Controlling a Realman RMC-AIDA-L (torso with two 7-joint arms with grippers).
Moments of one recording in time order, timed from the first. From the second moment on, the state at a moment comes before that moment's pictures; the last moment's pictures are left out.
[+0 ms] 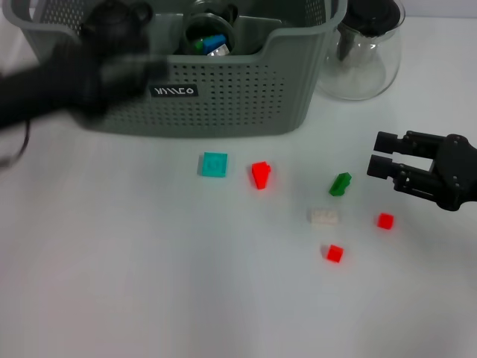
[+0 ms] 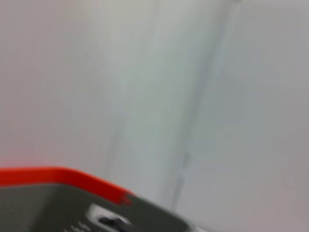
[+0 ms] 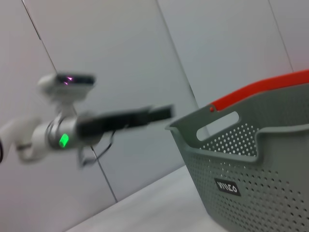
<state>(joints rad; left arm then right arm) -0.35 -2.13 0.67 0.96 1.72 1.71 -1.53 0.41 2.06 -0.58 -0.57 -1.93 -1.79 1.34</state>
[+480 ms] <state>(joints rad) -0.37 -2.16 0.67 0.57 1.96 1.48 -1.00 0.42 2.06 -0.58 -0.57 -1.93 -1.79 1.36</state>
